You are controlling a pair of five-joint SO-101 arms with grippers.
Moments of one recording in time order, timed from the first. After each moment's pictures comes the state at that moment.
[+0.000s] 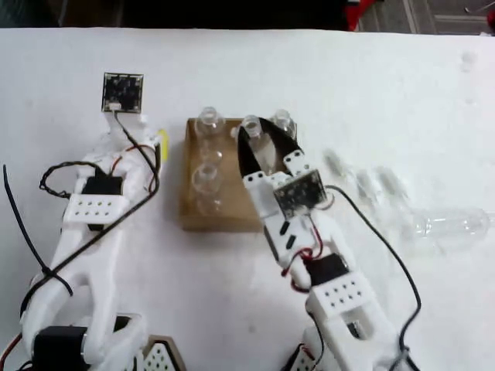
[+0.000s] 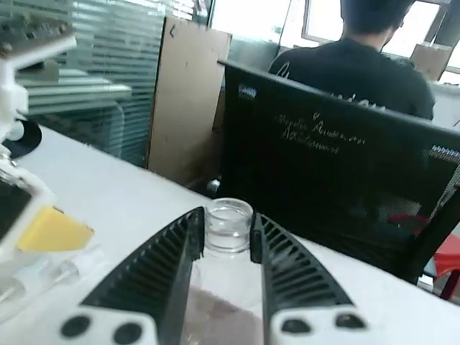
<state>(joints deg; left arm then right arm) -5.5 -22.8 46.8 25.5 0.5 -26.0 -52.4 75.7 -17.9 13.5</state>
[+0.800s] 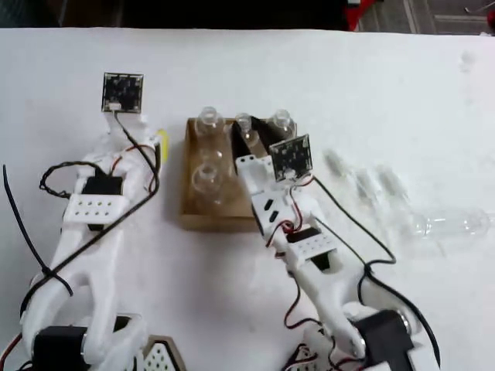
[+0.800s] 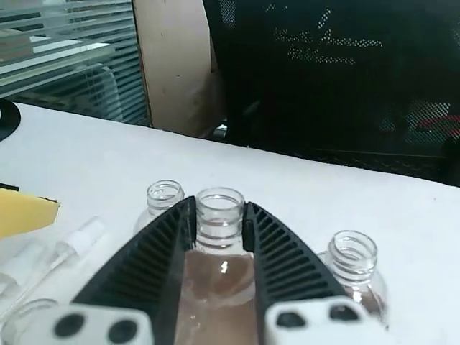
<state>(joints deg) -5.5 -22.8 46.8 25.5 0.5 -24.8 -15.3 68.0 -41.6 1.5</state>
